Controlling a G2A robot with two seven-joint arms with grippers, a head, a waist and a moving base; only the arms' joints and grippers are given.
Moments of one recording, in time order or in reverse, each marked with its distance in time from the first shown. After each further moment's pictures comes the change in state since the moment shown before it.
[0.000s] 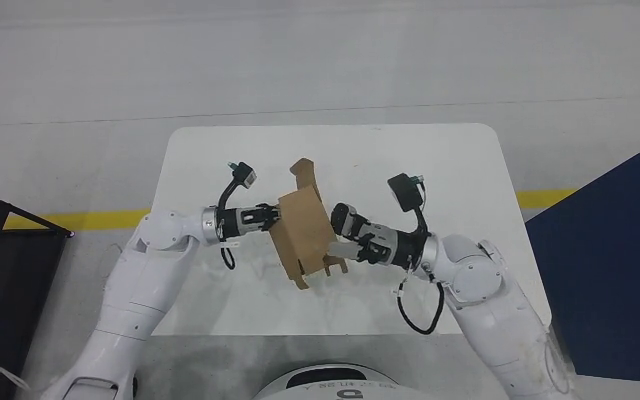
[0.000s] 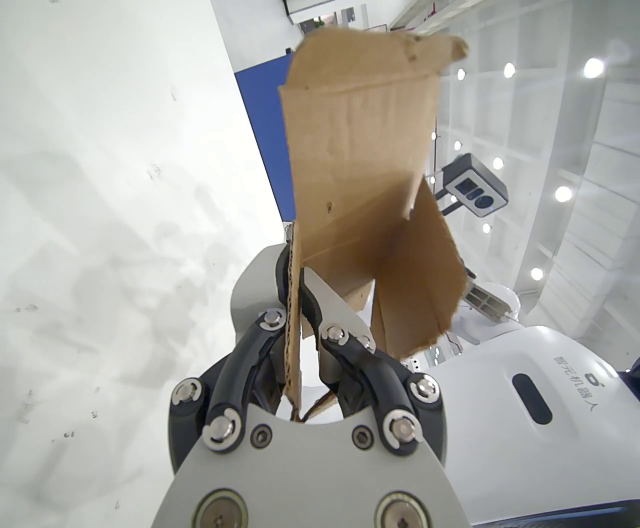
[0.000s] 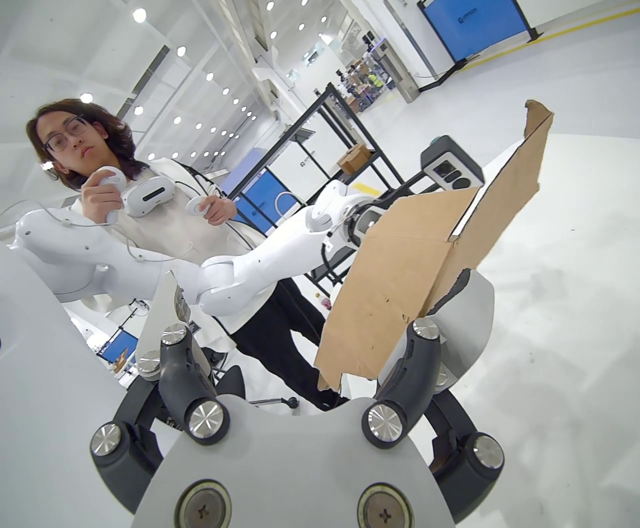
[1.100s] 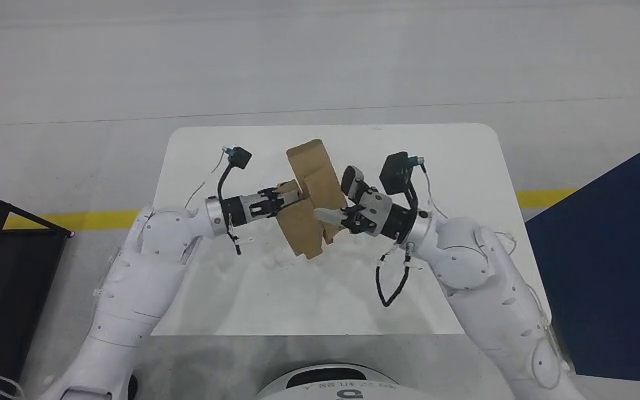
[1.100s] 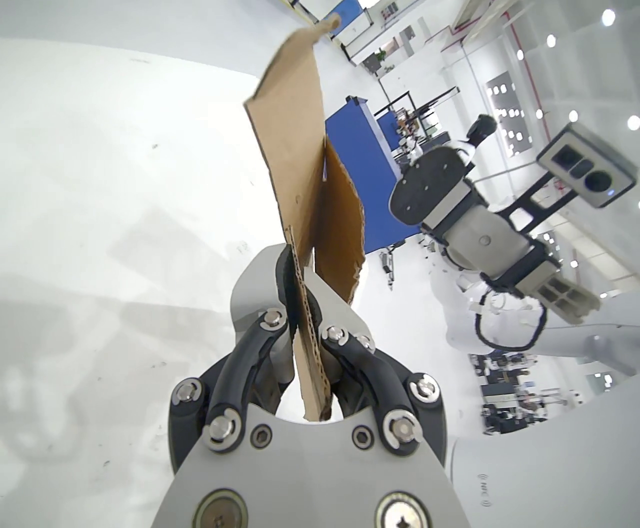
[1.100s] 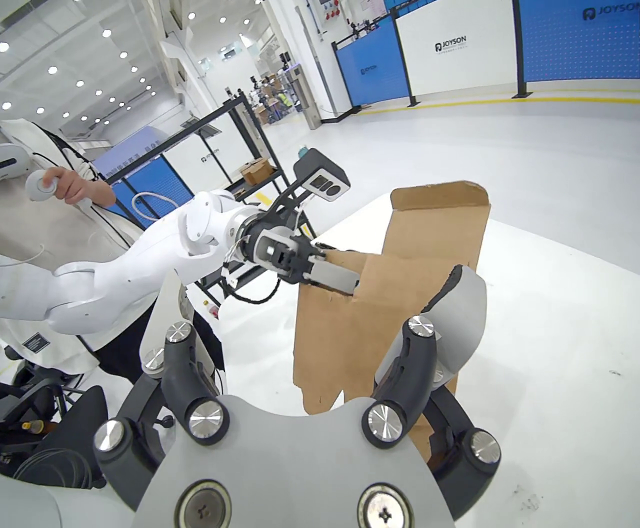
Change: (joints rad) left arm 0.041 0.023 -0.016 -0.207 0.455 -0.123 0.312; right arm 0.120 0.001 -0.044 0.007 -0.516 0.114 -0.287
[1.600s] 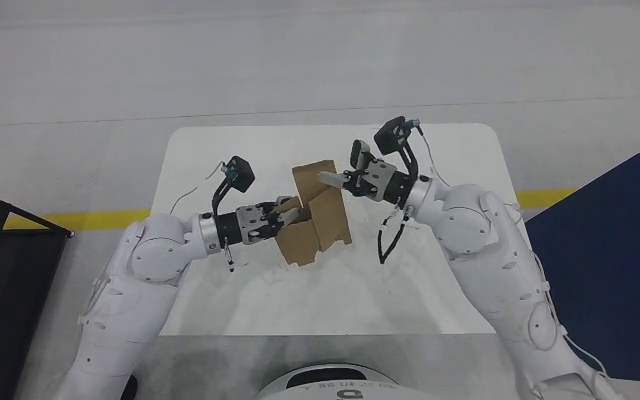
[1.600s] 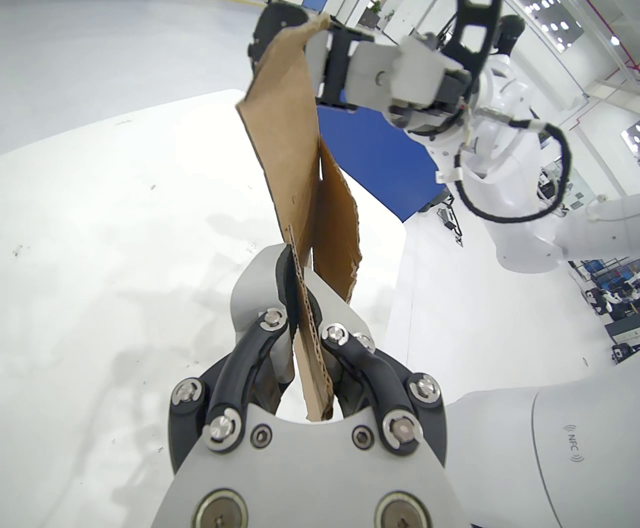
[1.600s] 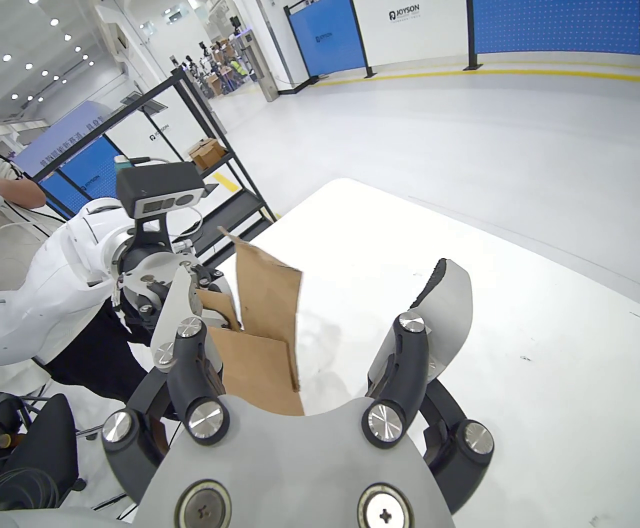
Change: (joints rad) left arm 0.139 0.034 -0.078 -0.205 0.209 -0.199 0.049; right arm 0.178 0.000 -0.005 0.127 0.031 0.104 0.162
